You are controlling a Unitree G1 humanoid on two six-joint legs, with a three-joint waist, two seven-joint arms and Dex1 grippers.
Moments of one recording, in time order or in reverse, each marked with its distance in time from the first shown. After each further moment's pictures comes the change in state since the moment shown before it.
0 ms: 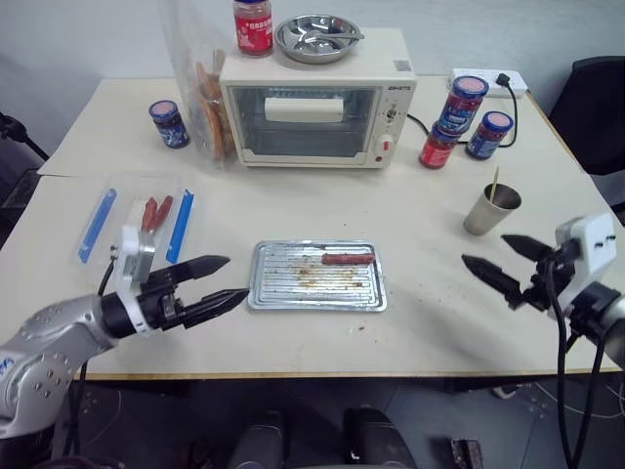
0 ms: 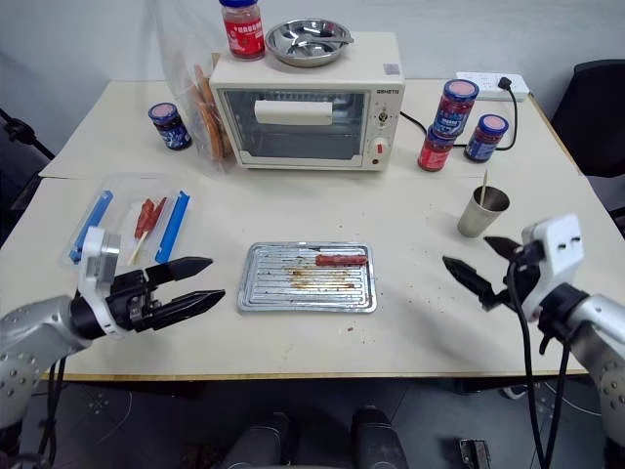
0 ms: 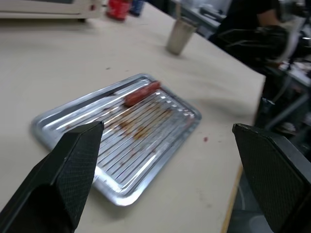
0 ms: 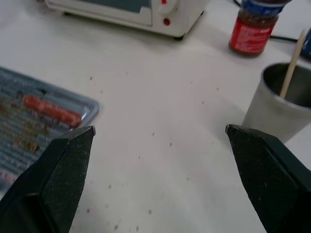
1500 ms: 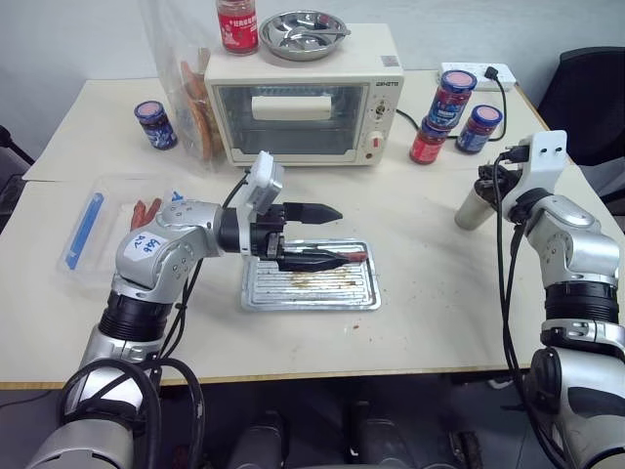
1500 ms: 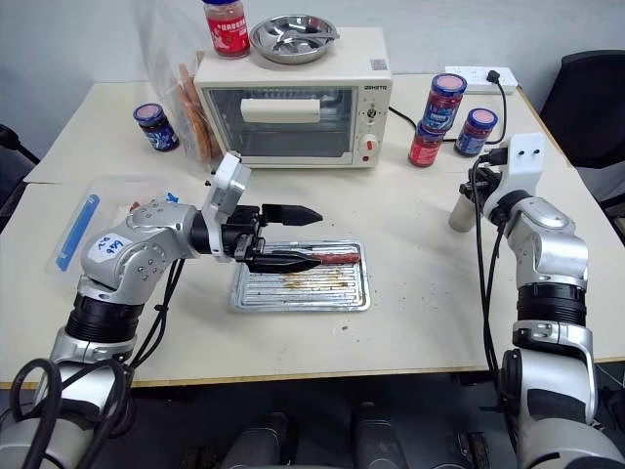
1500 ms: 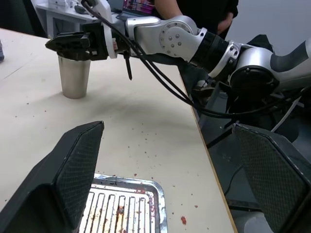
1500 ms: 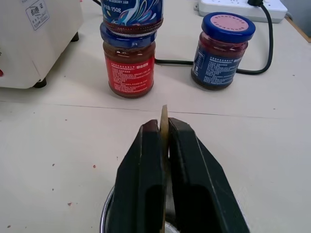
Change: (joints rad) left arm -0.524 -0.245 -0.407 0.328 0.341 -0.145 -0.206; right arm -0.612 0.145 0.284 0.901 -0.434 -0.380 -0.139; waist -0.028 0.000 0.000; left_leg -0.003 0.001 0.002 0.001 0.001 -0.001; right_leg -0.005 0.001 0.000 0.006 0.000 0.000
